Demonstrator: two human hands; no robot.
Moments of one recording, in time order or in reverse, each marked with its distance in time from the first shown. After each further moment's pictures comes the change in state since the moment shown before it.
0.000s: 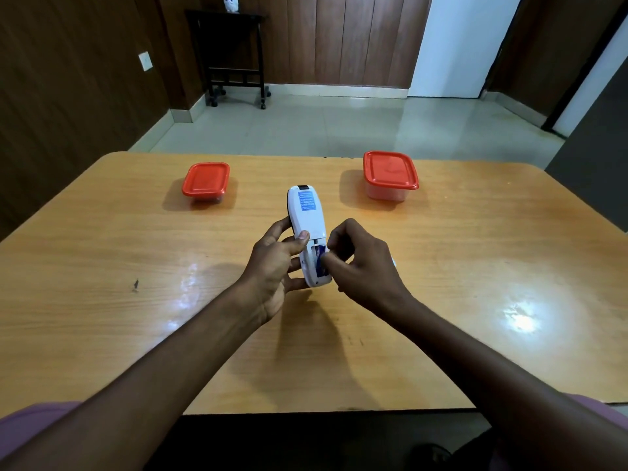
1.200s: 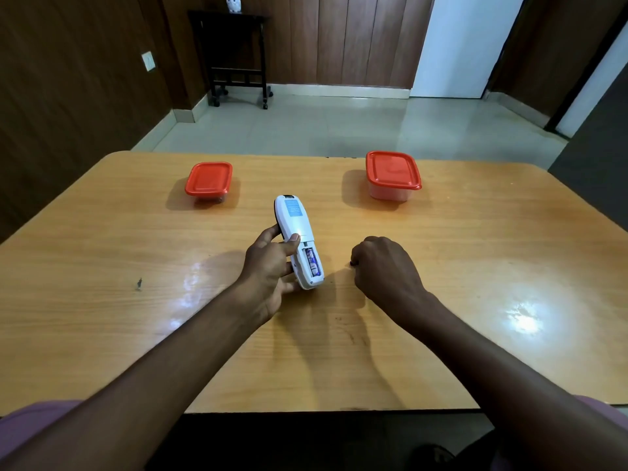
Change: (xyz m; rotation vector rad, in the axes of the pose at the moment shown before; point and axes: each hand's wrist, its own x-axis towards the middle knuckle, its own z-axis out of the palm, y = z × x) left_hand 0.004 -0.001 -0.008 -0.058 0.177 -0.092; right_hand 0.013 0.029 -0.010 -0.781 -0.107 -0.019
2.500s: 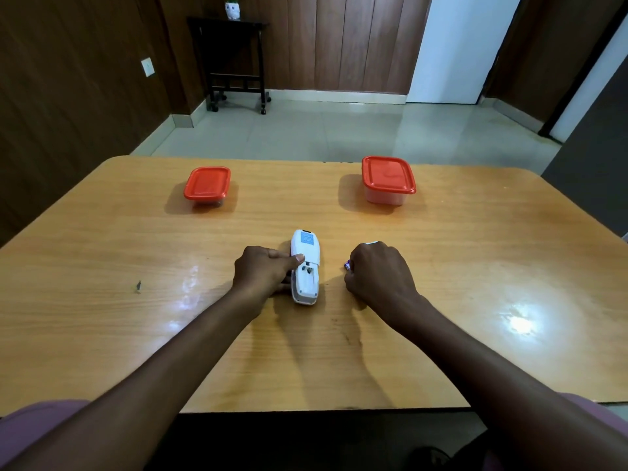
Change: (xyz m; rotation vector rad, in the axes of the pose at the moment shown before) left_hand 0.011 -0.008 -0.011 0.544 0.164 0.102; right_hand -0.001 -0.006 -0.001 -0.052 -0.032 0.115
